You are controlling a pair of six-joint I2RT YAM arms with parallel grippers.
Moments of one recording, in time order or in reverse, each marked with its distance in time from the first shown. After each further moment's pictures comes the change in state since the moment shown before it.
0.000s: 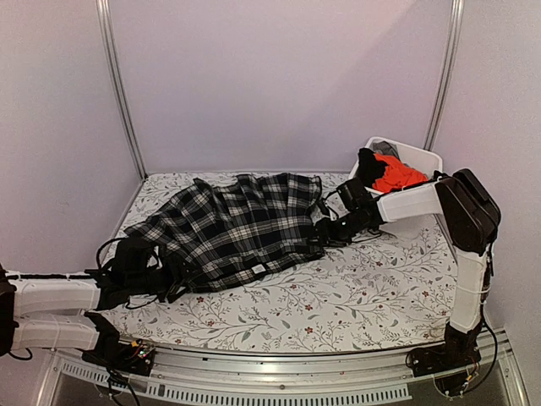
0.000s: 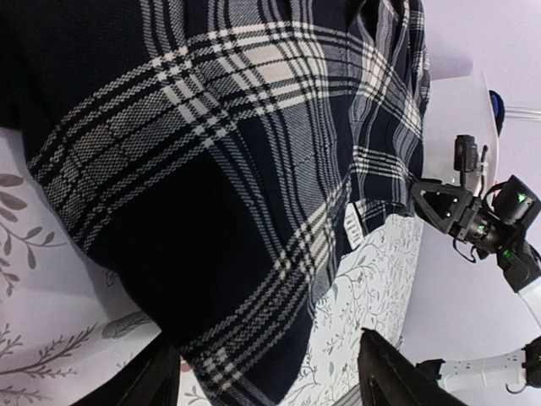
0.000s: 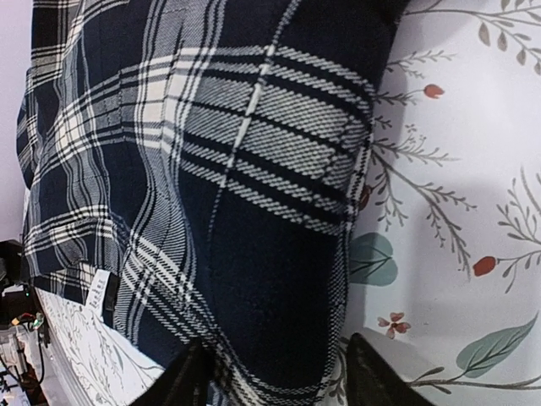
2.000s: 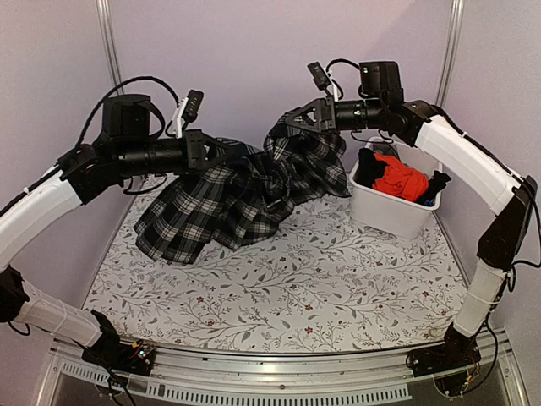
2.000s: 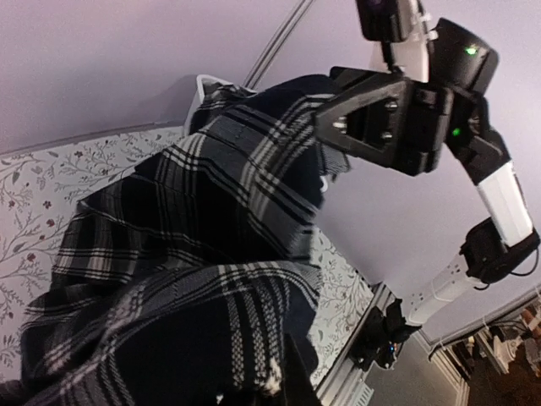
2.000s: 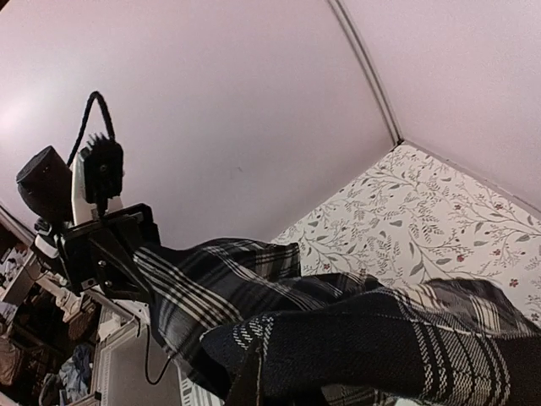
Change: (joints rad) left arm -0.164 0.232 1.180 -0.536 0.017 0.640; right arm 0.056 -0.225 0.719 -0.216 -0.301 -0.022
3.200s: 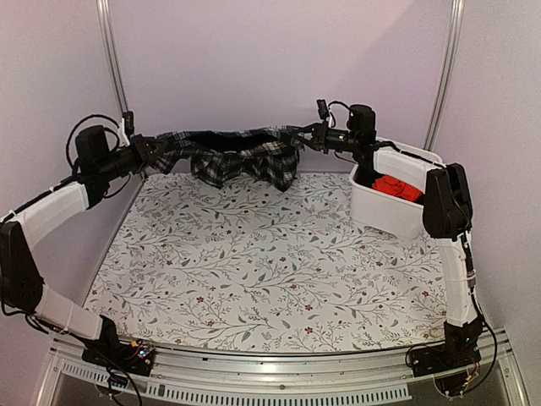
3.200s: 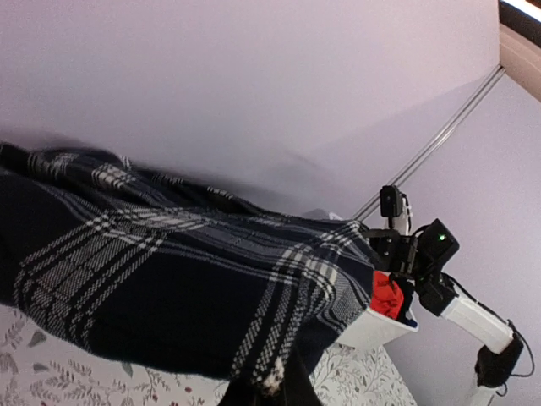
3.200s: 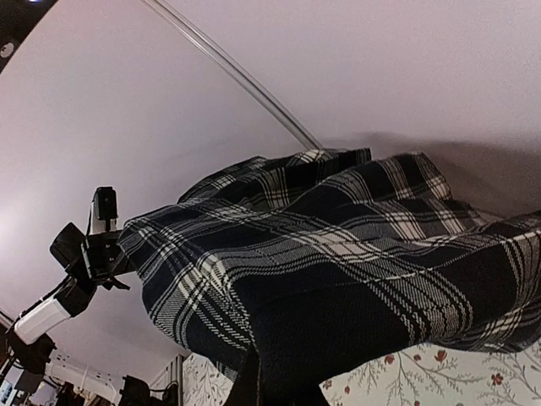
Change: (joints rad) left arm 0.661 0.190 -0.190 0.548 0.316 -0.109; right arm -0.203 0.576 0.212 0.627 -0.078 0.399
